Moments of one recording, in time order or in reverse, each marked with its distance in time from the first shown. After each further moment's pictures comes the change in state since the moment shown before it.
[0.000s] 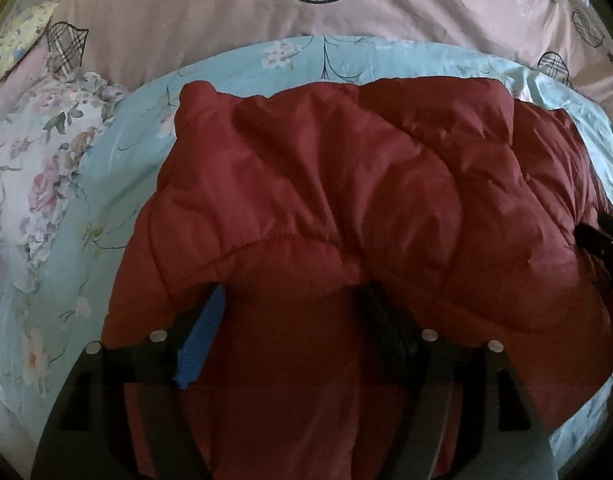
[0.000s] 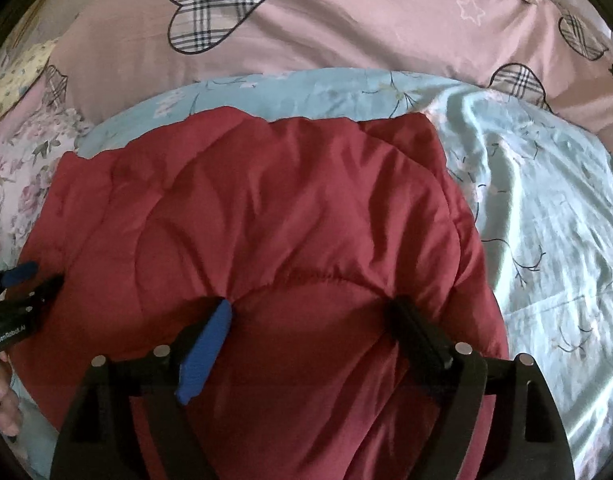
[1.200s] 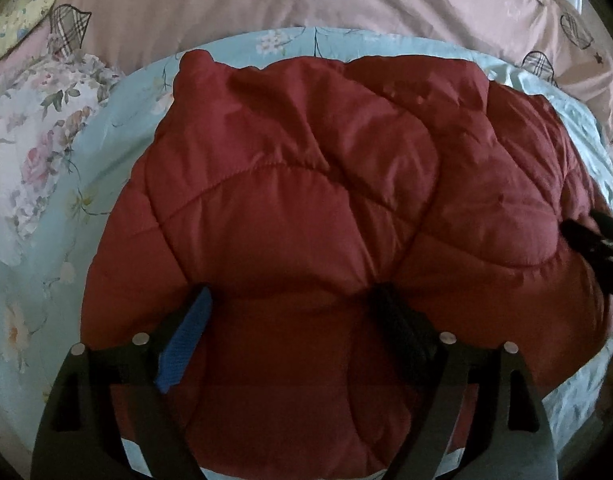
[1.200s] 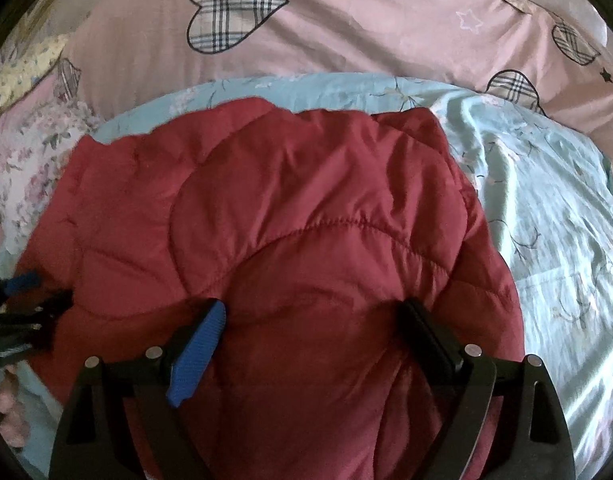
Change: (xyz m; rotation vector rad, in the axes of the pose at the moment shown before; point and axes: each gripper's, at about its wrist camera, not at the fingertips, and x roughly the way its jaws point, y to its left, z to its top) left arm -0.010 -0.001 -0.032 -0.012 -0.004 -0.057; right arm -0.026 0.021 -0.026 -0.004 -0.036 0.001
